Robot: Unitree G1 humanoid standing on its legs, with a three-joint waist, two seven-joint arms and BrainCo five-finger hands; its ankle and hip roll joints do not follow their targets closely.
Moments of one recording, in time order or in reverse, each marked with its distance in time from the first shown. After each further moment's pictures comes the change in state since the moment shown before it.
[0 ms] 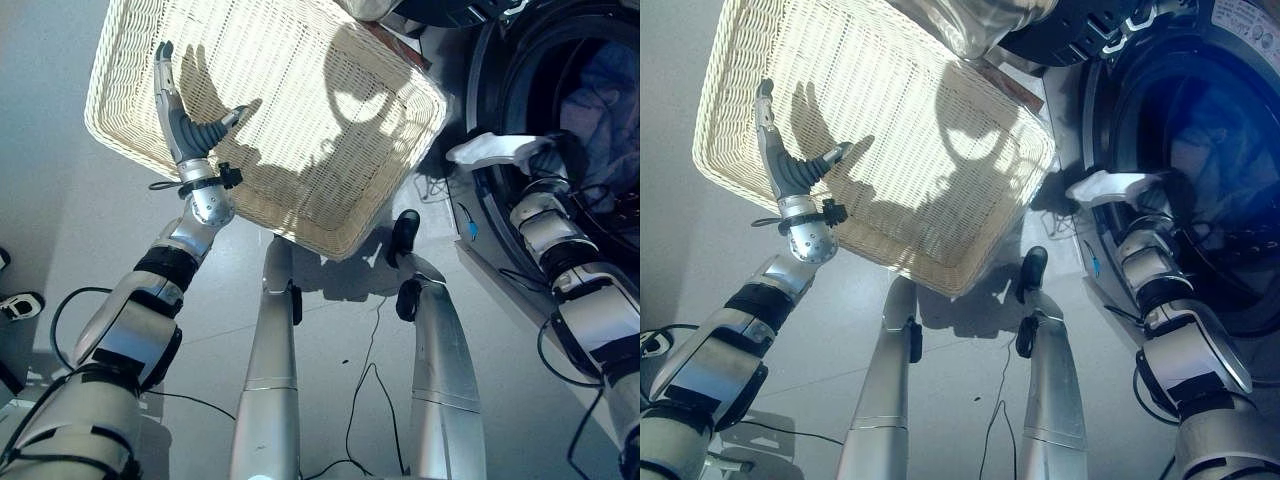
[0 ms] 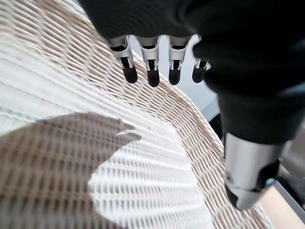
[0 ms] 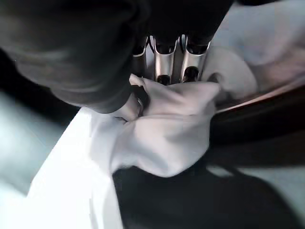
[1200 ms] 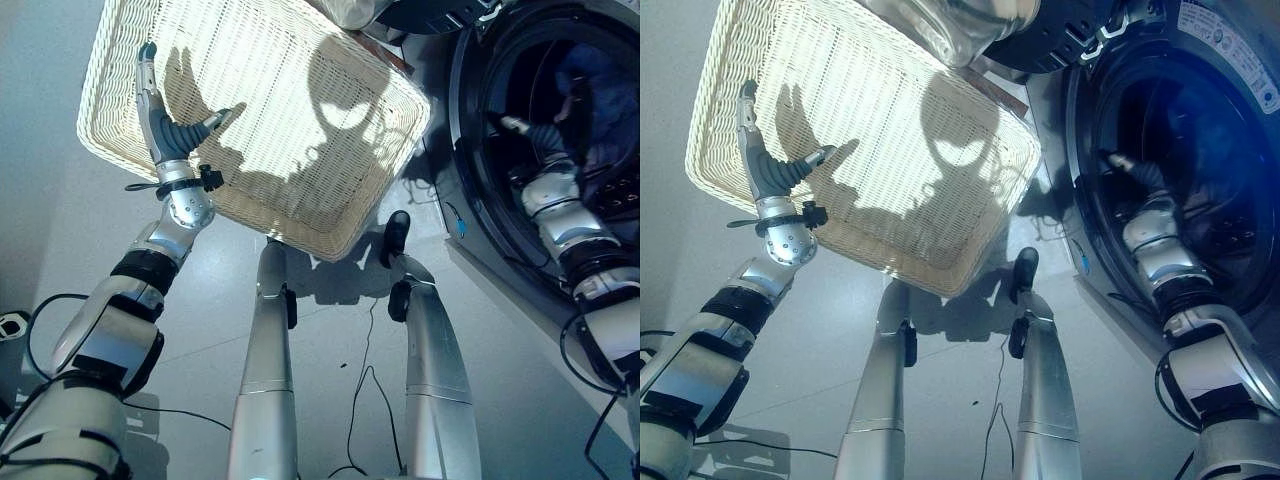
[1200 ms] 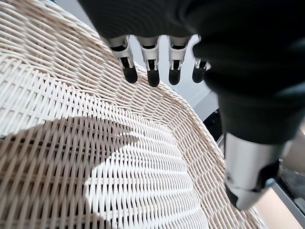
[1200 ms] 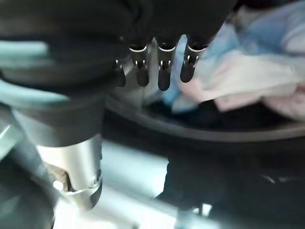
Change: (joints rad) left arm 0.003 0.072 -0.005 -0.022 -0.059 -0.004 -0.046; right arm 0.129 -0.052 0.203 -0.424 -0.300 -0.055 0.114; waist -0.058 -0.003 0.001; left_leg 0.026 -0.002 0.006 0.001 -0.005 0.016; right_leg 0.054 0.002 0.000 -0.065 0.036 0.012
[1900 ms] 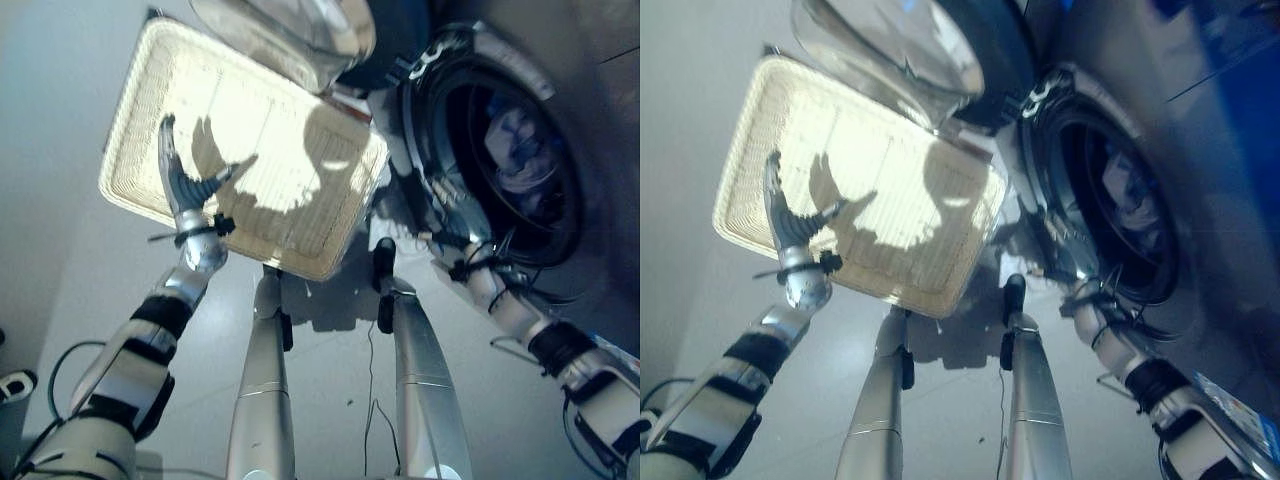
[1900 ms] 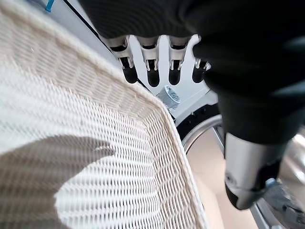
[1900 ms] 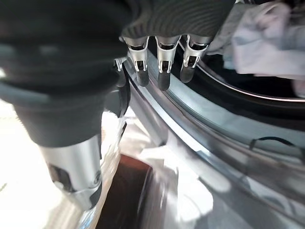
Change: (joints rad) left arm 0.349 -0.108 0.135 -0.049 0.012 0.015 -0.092; right arm 0.485 0.084 0.099 -0.250 -0.453 -0.030 0.111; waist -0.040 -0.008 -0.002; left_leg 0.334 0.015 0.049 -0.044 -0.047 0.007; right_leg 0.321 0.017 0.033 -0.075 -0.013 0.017
